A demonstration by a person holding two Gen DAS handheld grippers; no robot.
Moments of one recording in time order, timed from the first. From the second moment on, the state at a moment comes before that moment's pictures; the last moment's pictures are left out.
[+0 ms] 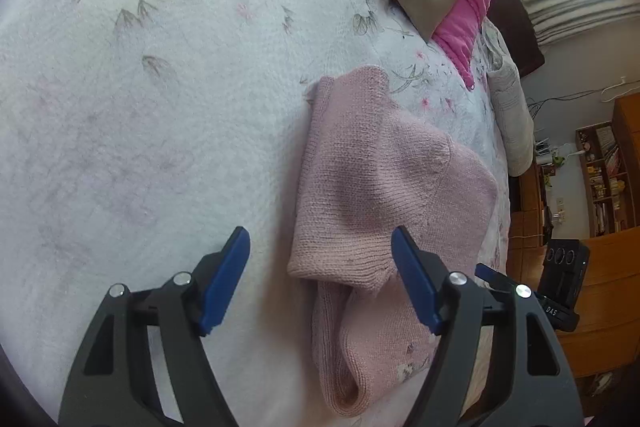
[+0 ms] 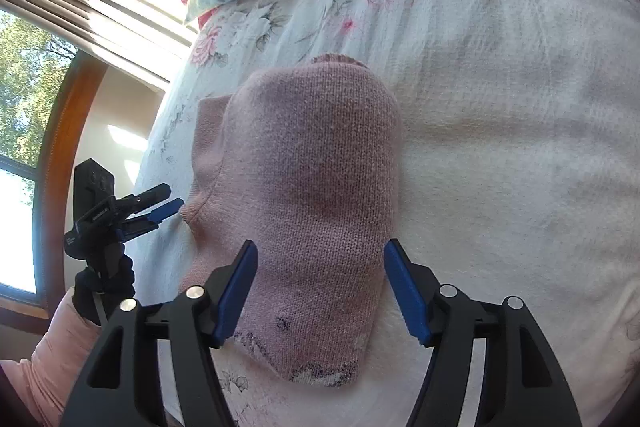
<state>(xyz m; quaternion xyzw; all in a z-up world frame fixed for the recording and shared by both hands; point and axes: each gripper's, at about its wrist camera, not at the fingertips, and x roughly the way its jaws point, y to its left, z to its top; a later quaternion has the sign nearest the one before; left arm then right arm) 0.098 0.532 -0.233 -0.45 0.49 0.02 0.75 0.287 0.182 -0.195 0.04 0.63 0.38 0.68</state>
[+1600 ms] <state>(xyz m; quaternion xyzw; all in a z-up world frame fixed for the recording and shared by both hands) 0.141 0.219 -0.234 -0.48 0.48 -0.24 0.69 0.219 -0.117 -0.199 0.30 0.64 0.33 0.63</state>
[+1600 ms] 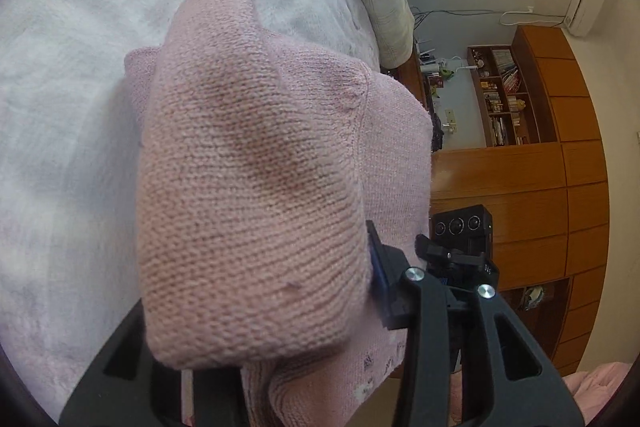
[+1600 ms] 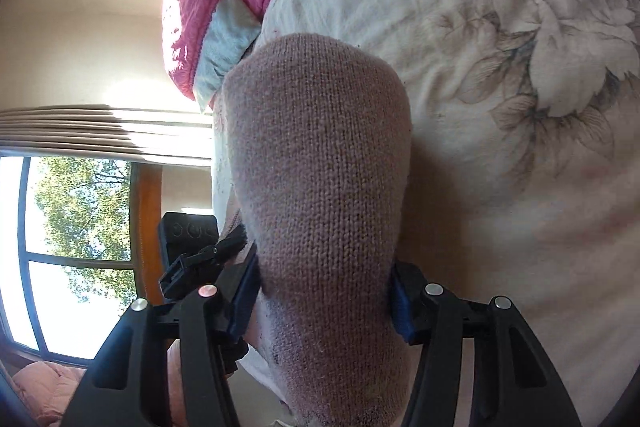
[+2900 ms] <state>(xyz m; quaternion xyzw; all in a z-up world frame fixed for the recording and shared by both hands) 0.083 0.163 -0.185 -0.29 0.59 0.00 0.75 0.132 -0.123 -0.191 0.04 0.67 0.27 0.69</state>
